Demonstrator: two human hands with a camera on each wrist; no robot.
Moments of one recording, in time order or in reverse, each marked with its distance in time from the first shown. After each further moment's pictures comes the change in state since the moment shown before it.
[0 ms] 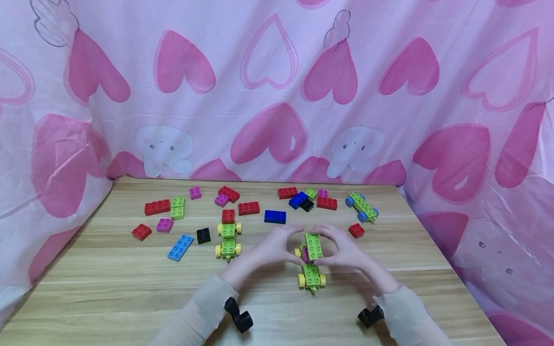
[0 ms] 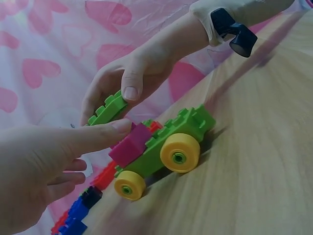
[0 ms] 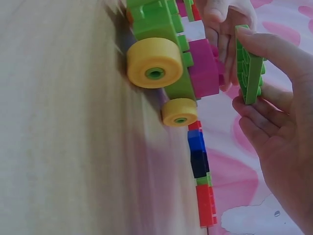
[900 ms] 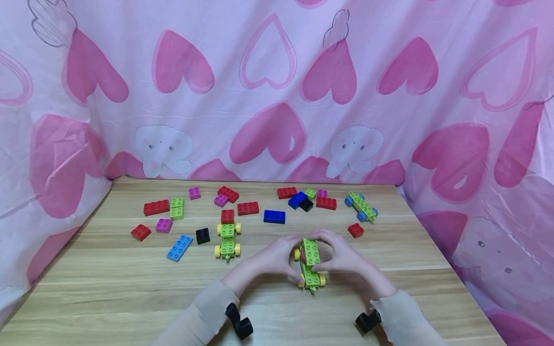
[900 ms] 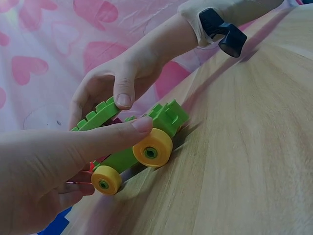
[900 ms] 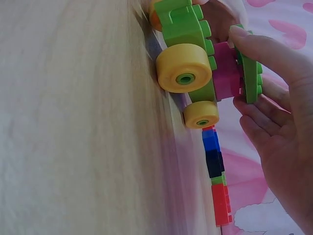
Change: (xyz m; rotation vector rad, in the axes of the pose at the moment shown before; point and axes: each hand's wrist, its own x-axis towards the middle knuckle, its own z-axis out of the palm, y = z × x) left_hand -0.005 -0.006 0.018 0.070 -0.152 0.008; right_hand -0.005 0.003 0.011 0.091 -0.055 0.048
